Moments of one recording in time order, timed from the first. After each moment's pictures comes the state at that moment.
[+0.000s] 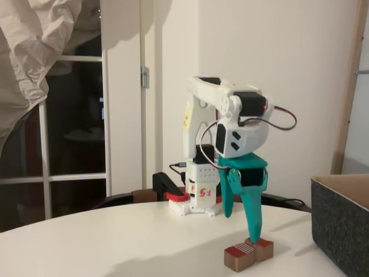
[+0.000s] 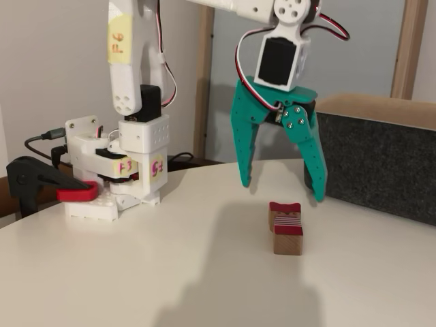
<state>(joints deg) -10.0 91.5 104.9 89.7 90.3</state>
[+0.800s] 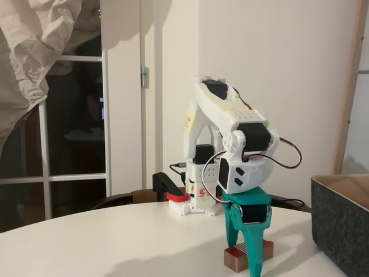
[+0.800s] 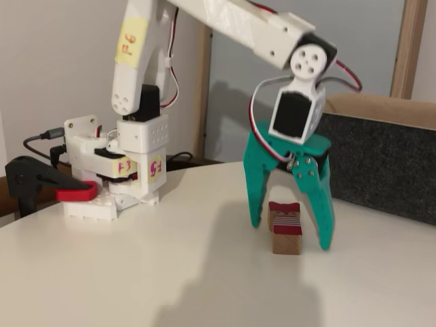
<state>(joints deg) -9.1 77.8 104.6 75.9 85.0</state>
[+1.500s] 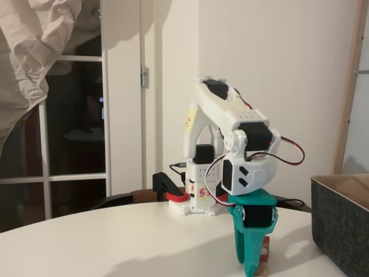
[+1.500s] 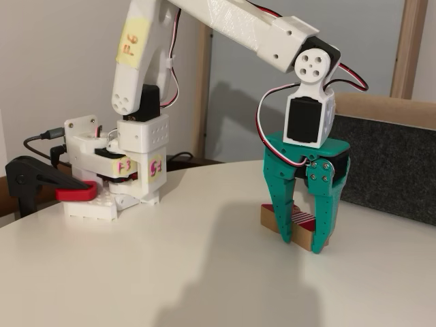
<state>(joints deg) -9.6 75.6 103.4 68.4 76.6</state>
